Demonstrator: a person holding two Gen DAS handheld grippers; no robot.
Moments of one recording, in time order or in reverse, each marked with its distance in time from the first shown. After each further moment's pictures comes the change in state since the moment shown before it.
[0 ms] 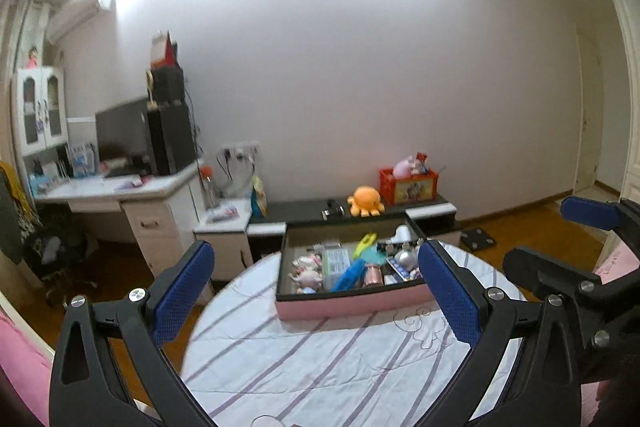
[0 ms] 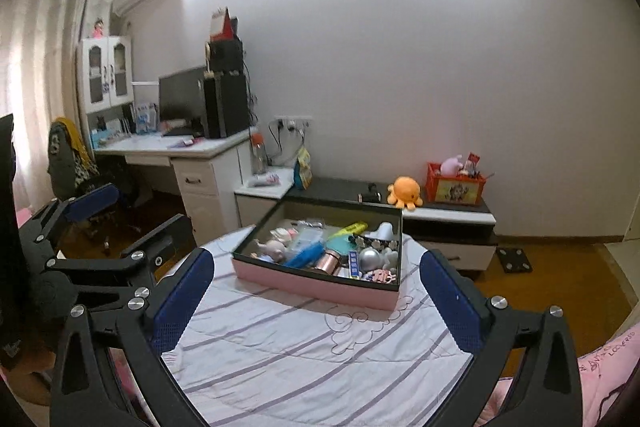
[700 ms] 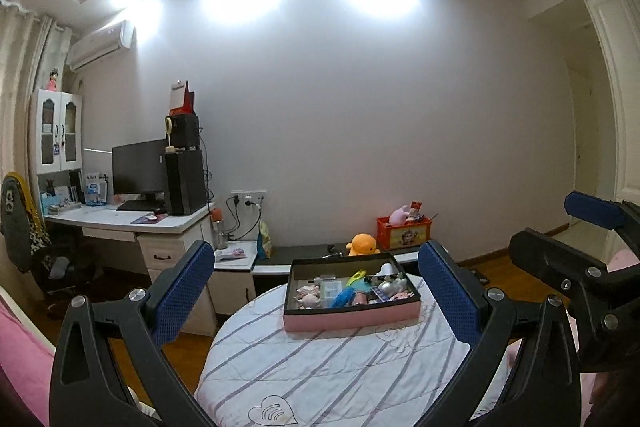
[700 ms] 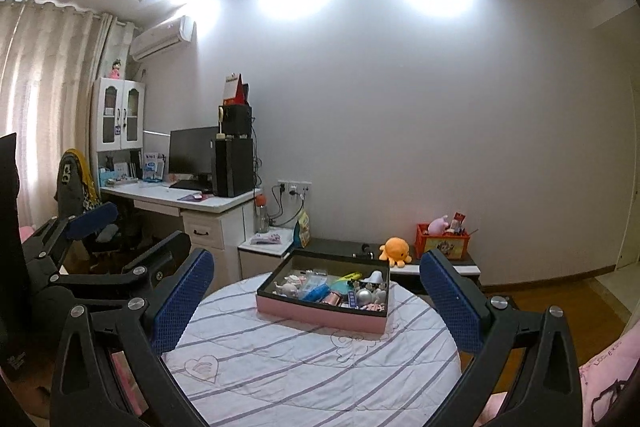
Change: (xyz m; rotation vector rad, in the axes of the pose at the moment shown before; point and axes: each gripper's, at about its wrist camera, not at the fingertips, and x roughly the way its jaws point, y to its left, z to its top) left arm -0.131 0.000 0.002 -0.024 -0.177 0.005; right arm -0.116 0.038 -0.008 -0.035 -0.243 -0.033
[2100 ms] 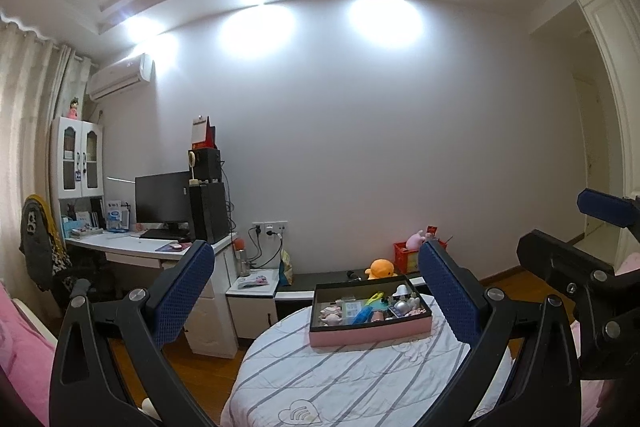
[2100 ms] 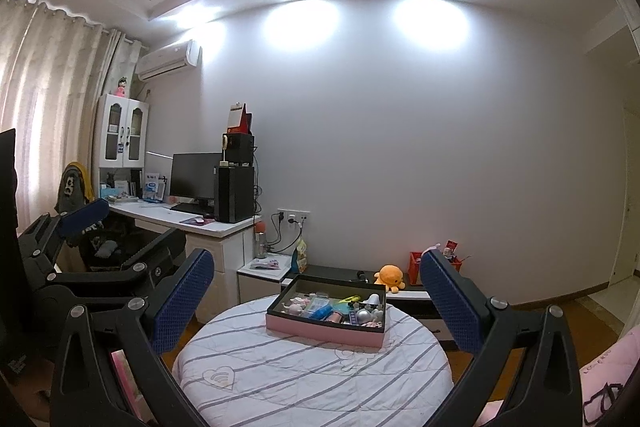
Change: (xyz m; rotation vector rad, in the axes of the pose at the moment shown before) left arm -0.064 0.004 0.012 0.028 -0.109 0.068; right arm -0.059 0.022 0.009 -0.024 -0.101 -0.026
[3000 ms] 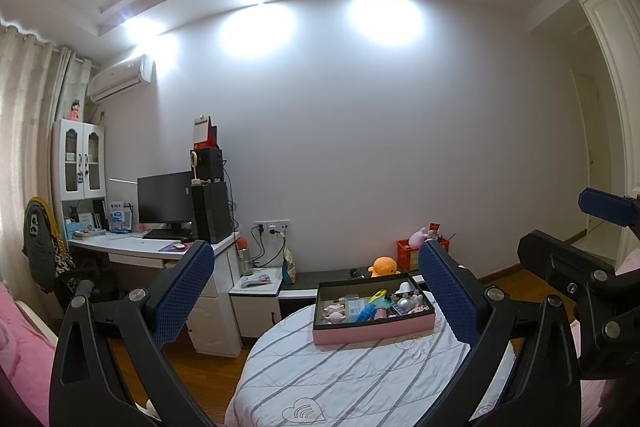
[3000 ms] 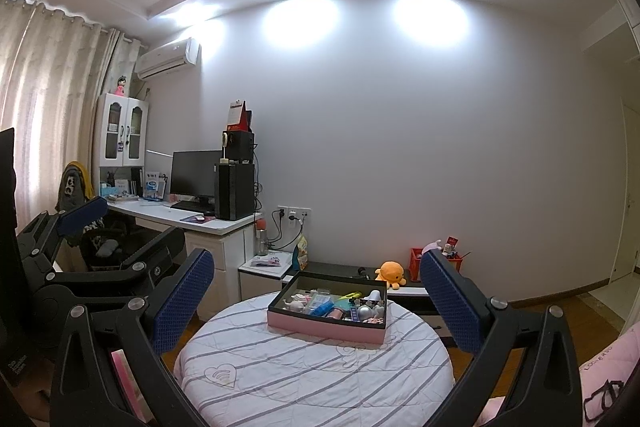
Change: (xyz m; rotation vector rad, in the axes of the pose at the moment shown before) left arm -0.002 0.002 0.001 0.007 0.006 0.004; right arm 0.000 0.000 0.001 0.008 0.011 0.003
